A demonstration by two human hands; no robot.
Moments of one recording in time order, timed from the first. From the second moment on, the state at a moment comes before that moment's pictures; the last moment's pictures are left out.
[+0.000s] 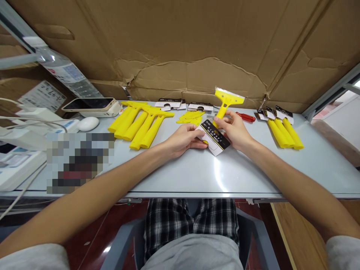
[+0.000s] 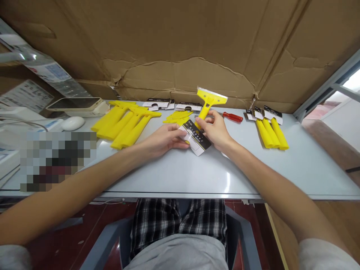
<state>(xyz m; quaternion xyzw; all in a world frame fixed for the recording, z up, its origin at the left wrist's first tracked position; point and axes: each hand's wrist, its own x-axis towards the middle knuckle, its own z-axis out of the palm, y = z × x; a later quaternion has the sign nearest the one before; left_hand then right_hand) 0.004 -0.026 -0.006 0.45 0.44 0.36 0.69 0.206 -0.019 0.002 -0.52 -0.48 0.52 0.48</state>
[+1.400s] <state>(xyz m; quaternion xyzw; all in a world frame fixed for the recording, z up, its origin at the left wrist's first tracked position) -0.013 0.000 -0.002 0.39 0.43 0.51 0.63 0.244 -0.012 0.013 -0.36 -0.72 0.57 0.14</state>
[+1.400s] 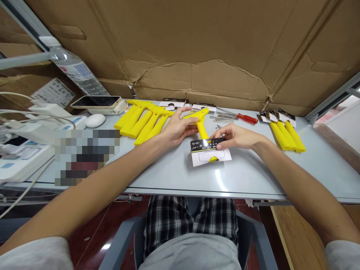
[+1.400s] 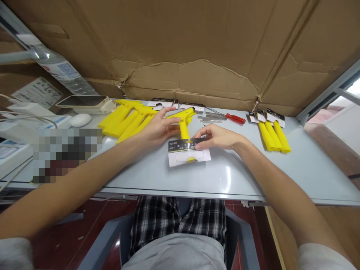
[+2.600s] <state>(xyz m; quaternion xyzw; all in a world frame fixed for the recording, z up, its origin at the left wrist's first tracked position) -0.013 0.000 0.006 0.40 0.47 0.54 0.57 0.203 -0.039 0.023 -0.48 -0.48 0.65 0.34</state>
